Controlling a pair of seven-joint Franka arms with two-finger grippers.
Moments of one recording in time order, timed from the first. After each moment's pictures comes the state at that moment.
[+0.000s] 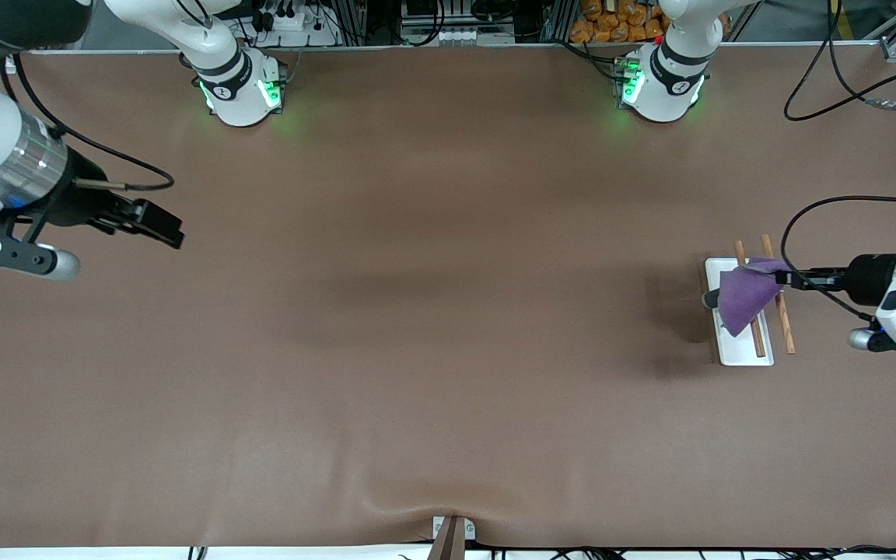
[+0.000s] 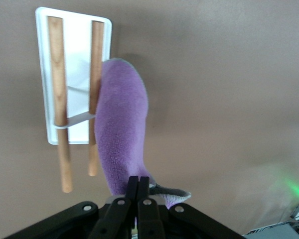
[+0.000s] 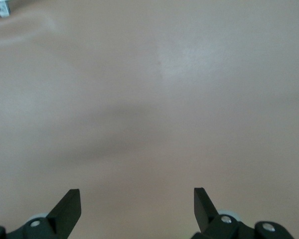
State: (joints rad) left arm 0.33 0.45 -0.16 -1.45 -0.21 1.49 0.11; right arm 0.22 0.30 0.00 -1.08 0.03 1.32 0.38
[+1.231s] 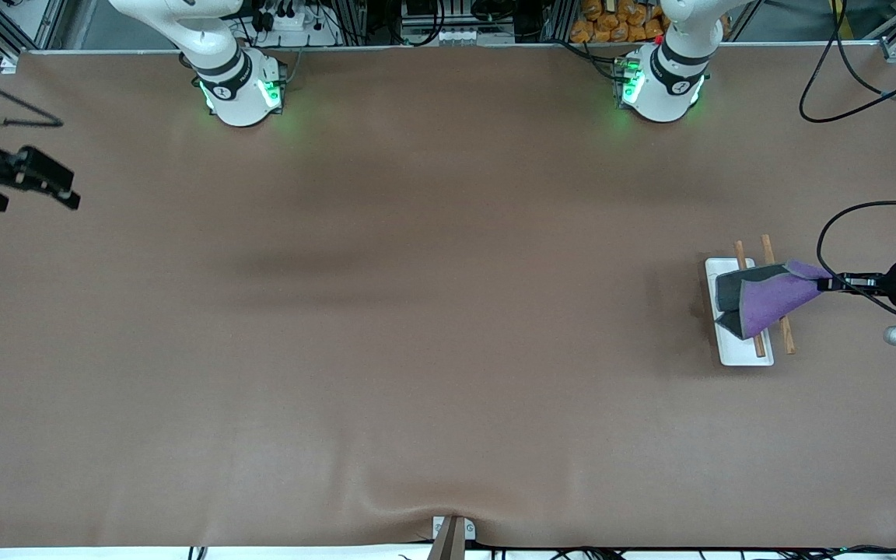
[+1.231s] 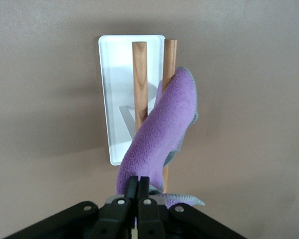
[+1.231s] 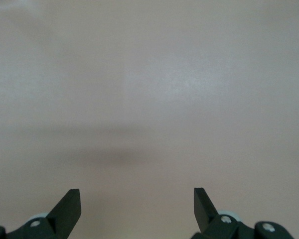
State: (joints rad) left arm 0.41 0.51 -0.16 -1.45 -0.10 1.58 0.34; right arm 0.01 -0.08 0.00 -1.61 0.00 1.56 -0.01
